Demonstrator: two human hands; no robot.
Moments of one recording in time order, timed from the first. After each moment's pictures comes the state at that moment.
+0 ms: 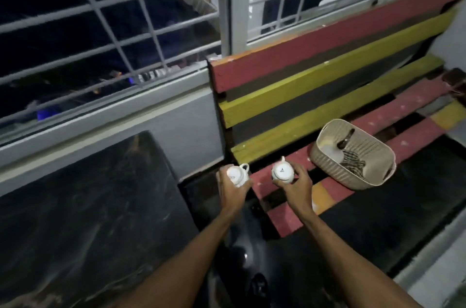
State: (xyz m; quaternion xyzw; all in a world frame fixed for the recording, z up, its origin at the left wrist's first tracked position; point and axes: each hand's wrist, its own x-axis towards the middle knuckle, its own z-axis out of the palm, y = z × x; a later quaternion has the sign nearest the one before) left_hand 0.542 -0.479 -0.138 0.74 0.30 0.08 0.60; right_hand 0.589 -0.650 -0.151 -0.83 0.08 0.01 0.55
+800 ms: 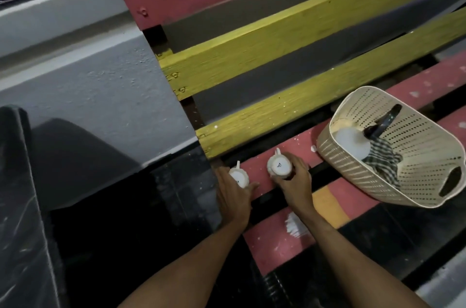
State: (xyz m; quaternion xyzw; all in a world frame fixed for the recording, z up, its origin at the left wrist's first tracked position) left_hand 0.661 -0.586 -0.378 0.83 0.36 0.05 0.42; right_hand 0.720 -0.723 -0.375 -0.86 0.06 0.07 0.50
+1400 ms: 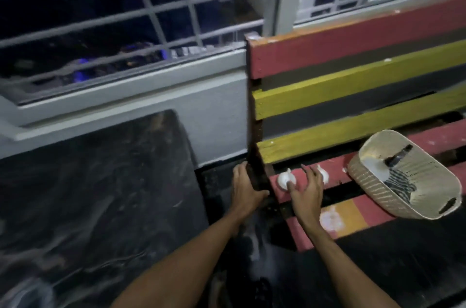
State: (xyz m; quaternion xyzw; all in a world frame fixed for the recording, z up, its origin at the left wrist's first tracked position) left_hand 0.557 -0.460 -0.195 0.84 0.27 -0.02 0.47; right_hand 0.606 -0.617 -0.201 -0.89 0.04 0.03 0.46
